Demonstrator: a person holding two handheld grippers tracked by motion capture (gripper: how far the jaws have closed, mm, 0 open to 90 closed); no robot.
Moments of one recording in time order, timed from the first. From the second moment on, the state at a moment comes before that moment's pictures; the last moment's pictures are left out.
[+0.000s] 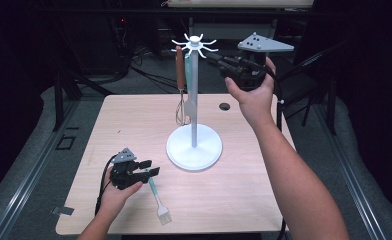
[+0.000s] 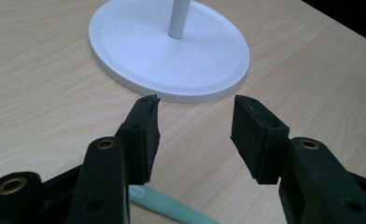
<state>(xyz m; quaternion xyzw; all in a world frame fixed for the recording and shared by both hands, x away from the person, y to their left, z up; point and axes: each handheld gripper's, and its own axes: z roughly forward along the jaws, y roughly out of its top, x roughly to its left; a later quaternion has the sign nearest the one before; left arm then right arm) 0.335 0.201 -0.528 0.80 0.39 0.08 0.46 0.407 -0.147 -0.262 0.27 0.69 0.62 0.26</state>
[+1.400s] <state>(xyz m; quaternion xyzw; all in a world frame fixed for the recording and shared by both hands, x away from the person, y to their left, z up) 0.335 0.209 -0.526 0.79 0.40 0.09 0.46 0.365 -0.152 -0.325 0.29 0.70 0.59 0.26</state>
